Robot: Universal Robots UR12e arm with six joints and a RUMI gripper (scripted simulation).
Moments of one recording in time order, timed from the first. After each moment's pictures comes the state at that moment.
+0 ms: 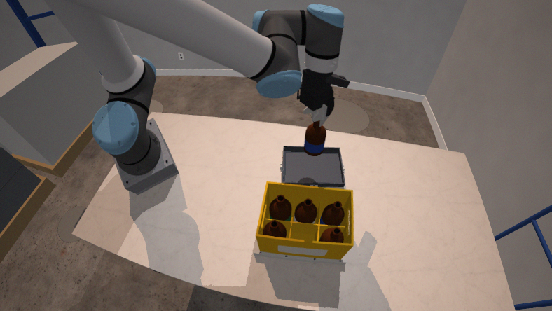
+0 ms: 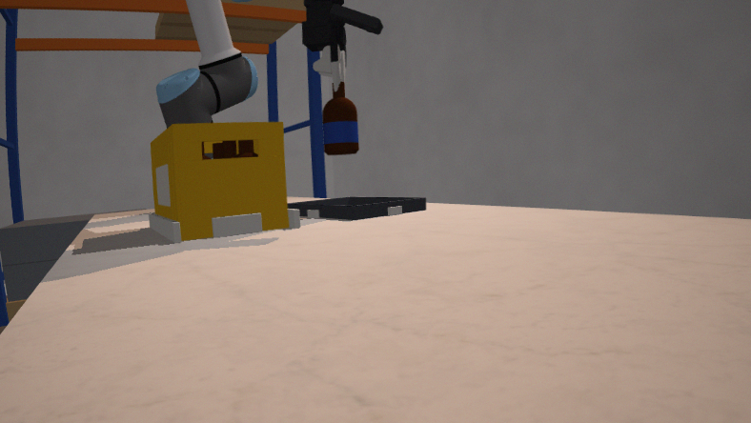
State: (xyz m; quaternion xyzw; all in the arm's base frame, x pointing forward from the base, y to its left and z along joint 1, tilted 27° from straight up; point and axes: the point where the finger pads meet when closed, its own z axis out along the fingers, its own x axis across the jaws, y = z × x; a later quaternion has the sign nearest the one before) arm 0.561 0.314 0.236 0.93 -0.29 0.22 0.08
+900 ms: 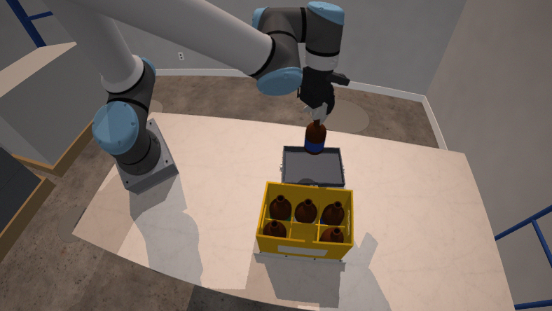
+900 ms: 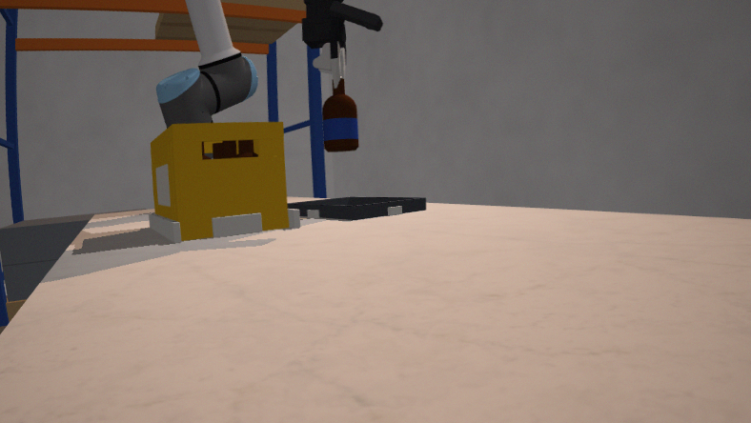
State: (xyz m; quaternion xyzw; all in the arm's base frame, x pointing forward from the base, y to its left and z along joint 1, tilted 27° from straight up) arm 0.559 0.316 0.242 0.93 -0.29 0.22 0.08
